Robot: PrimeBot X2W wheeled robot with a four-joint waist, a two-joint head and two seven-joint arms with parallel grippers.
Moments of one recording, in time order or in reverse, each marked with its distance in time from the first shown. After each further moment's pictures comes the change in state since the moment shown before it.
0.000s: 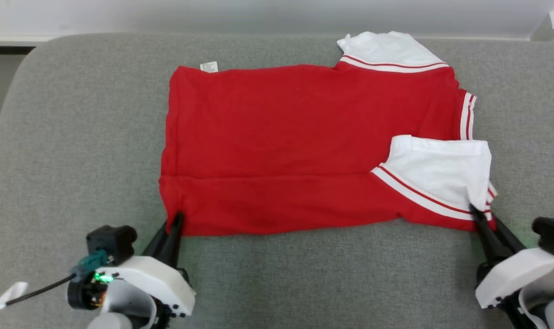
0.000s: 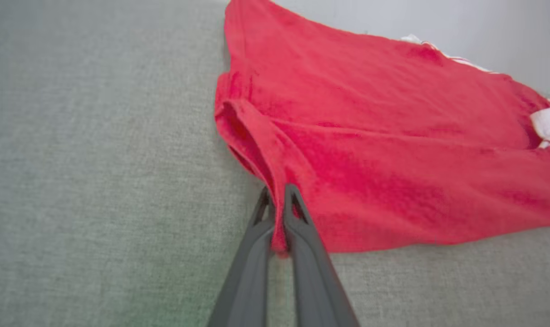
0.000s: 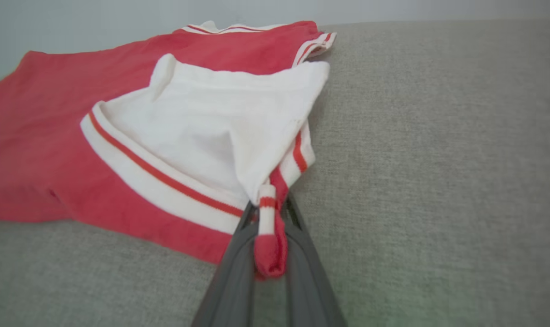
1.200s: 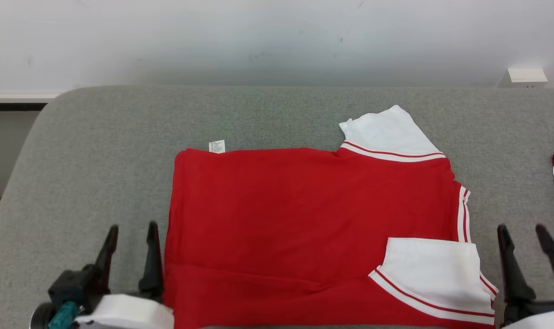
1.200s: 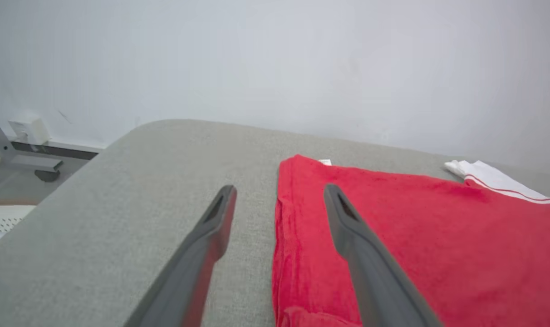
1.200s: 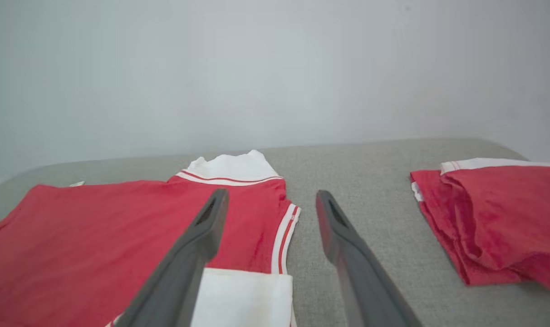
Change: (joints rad) left arm 0.172 0.021 0.061 -0.110 0.063 0.106 -0.231; right arm 0.331 0.147 -0.226 -0.402 -0.139 0.000 -0.045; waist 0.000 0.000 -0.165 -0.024
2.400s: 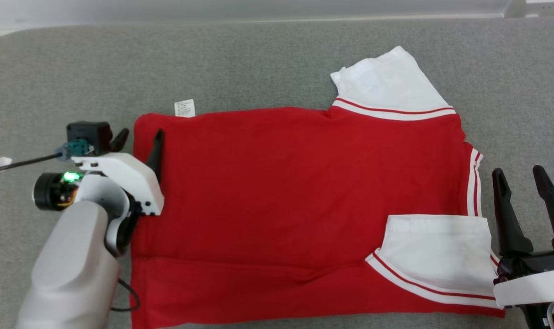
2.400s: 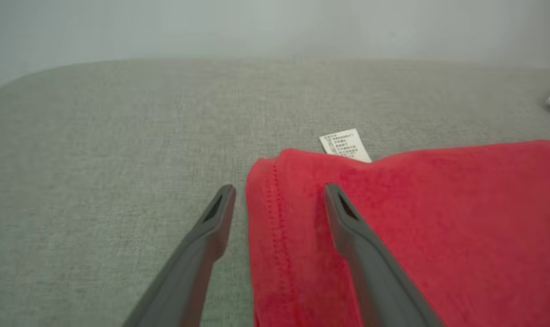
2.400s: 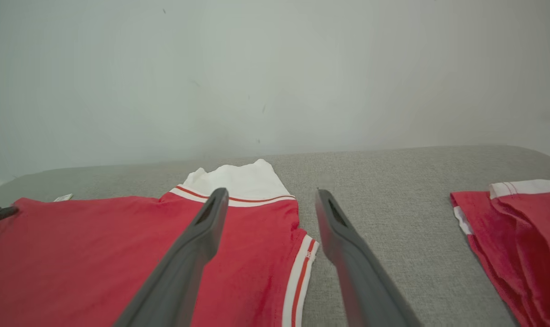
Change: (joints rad) left arm -0.677 0.046 -0.079 0.615 -0.004 -0.160 0.198; right arm -0.169 0.000 0.044 -0.114 0.013 0.000 0.044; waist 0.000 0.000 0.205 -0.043
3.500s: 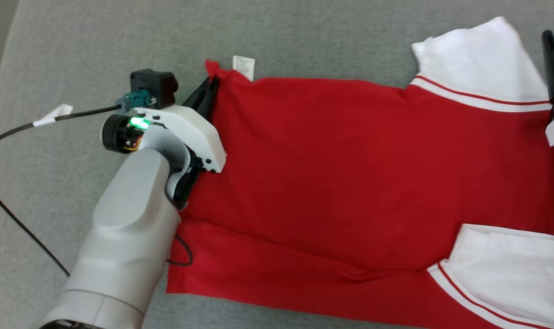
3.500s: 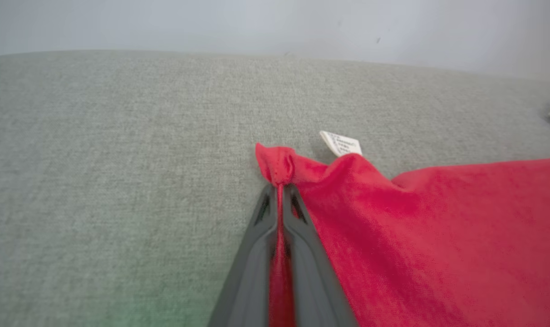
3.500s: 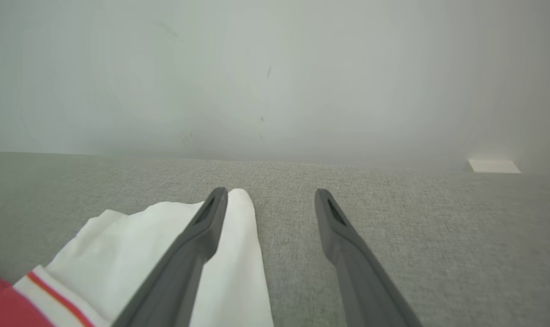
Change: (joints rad) left arm -0.272 -0.160 -0.107 0.285 -0.017 -0.094 -0.142; right arm -0.735 -0.283 0.206 0.784 0.207 0.000 -0.042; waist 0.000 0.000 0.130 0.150
